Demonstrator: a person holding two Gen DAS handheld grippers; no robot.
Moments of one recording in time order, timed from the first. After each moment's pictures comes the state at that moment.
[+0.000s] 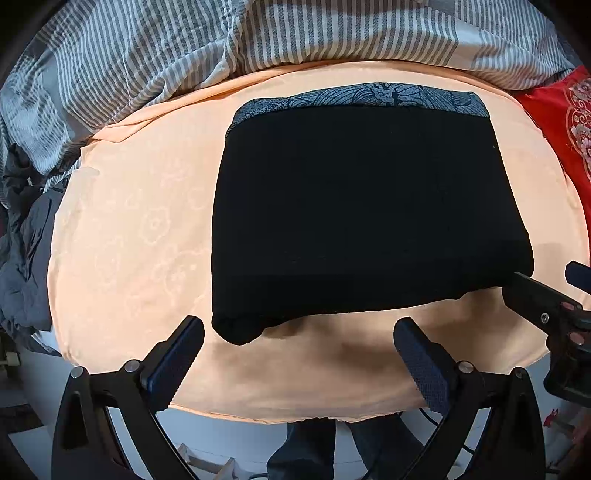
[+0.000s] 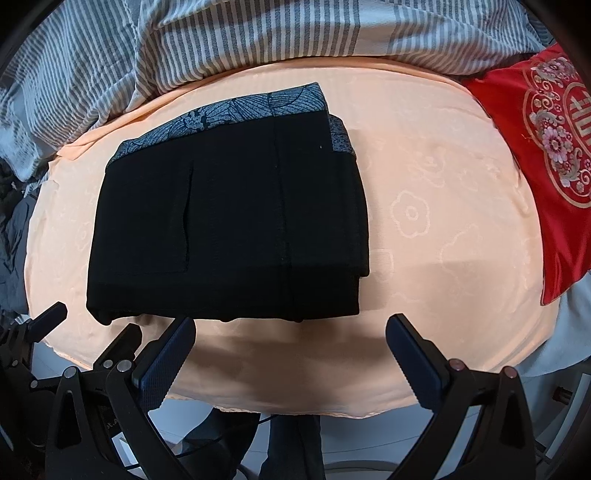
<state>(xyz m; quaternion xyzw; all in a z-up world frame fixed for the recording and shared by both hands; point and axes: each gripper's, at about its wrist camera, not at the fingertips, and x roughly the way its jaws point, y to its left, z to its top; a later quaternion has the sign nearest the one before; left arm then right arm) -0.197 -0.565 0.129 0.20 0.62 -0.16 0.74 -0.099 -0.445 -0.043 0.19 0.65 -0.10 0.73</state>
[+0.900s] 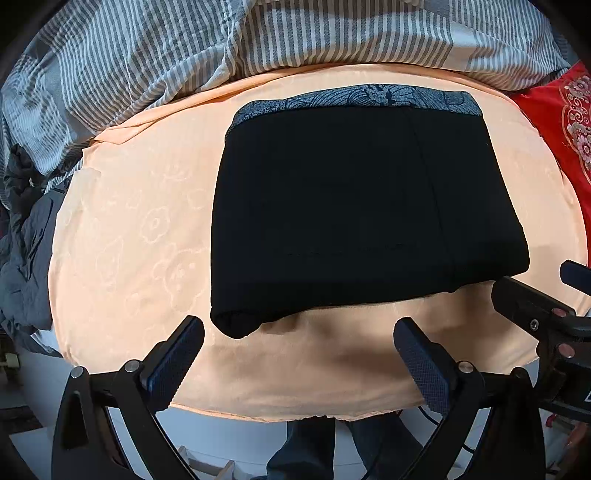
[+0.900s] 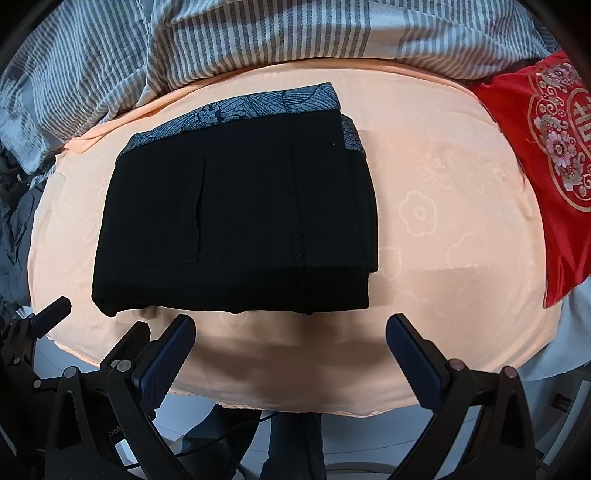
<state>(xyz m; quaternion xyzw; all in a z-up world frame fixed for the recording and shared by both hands) -0.204 -0.567 0.132 0.20 0.62 -0.16 0.74 -0.106 -0.437 -0.041 0.19 0.65 -0.09 0.74</state>
